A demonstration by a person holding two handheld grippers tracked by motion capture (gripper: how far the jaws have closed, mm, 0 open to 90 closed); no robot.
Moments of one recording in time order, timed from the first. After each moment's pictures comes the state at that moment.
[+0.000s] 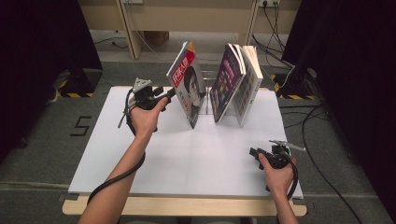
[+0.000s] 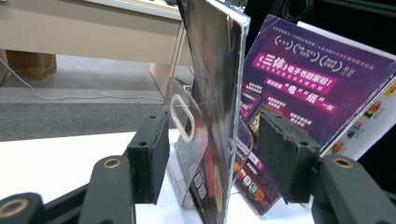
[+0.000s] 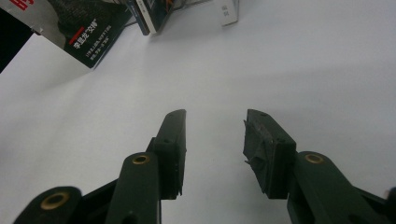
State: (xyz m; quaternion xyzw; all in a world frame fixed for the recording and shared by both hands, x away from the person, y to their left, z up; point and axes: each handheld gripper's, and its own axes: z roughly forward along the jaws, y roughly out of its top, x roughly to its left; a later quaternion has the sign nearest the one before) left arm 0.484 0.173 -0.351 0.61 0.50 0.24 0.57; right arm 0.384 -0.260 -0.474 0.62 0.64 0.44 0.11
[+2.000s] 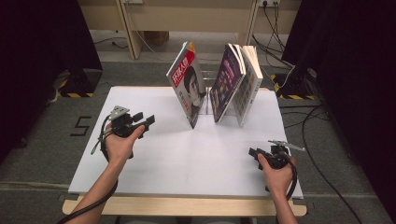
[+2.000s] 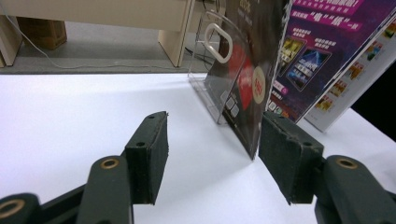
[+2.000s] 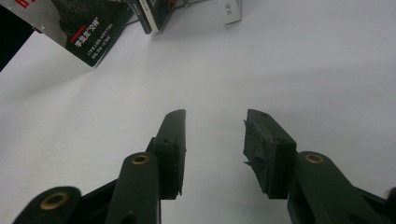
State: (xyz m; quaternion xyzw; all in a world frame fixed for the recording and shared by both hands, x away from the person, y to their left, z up) left arm 0.422 0.239 -0.401 0.64 0.51 0.22 0.53; right arm 0.384 -0.257 -0.473 0.62 0.64 0.44 0.11
